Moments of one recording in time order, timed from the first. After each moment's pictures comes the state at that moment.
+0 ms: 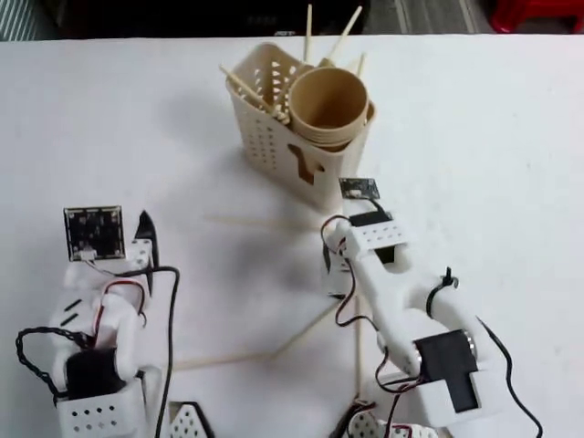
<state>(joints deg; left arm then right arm) -14.7 -94.1 80.4 50.2 -6.8 -16.4 -4.0 44.4 63.1 -9.9</state>
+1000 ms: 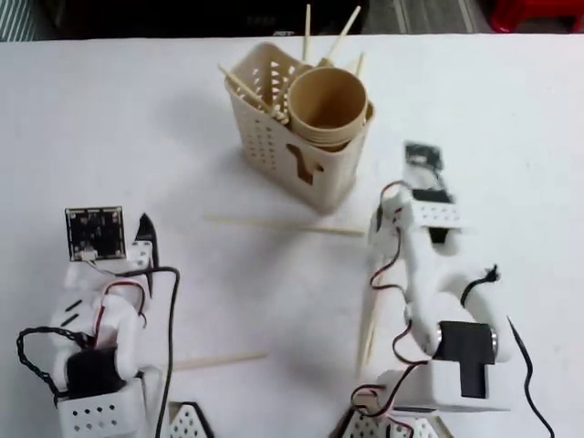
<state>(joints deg) -14.7 -94.1 81.4 50.2 -7.0 1.8 -1.9 33.4 57.2 -4.8</state>
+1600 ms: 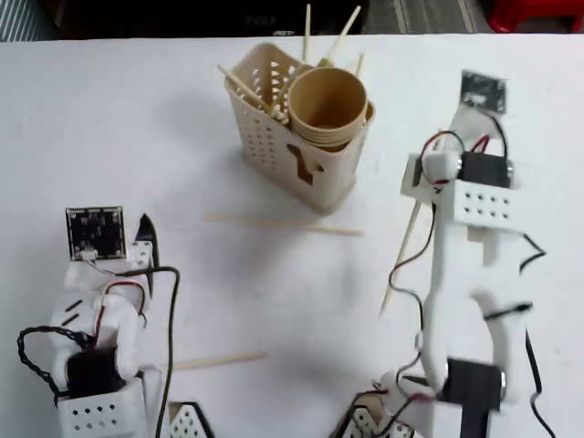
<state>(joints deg) -14.7 -94.1 81.6 50.2 -7.0 5.8 -15.0 11.6 73.3 -4.8</state>
